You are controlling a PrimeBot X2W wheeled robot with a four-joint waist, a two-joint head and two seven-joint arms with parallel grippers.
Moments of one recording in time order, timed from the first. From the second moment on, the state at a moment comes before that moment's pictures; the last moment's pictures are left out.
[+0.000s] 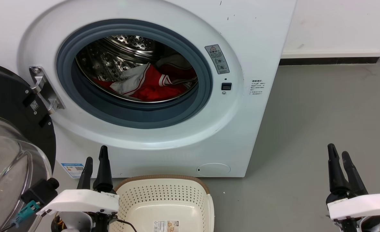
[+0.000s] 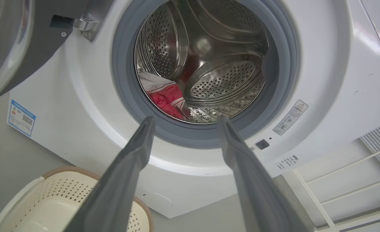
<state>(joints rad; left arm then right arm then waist) -0.04 0.05 0.01 0.06 -0.82 0.05 -0.07 0.00 -0.05 -0.09 0.05 0.74 0.13 -0.07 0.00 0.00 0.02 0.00</state>
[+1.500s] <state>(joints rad) 0.01 0.05 -0.06 -0.03 -0.31 0.12 -0.19 0.07 -0.05 -0.07 -0.06 0.20 0.13 -0.19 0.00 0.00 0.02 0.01</state>
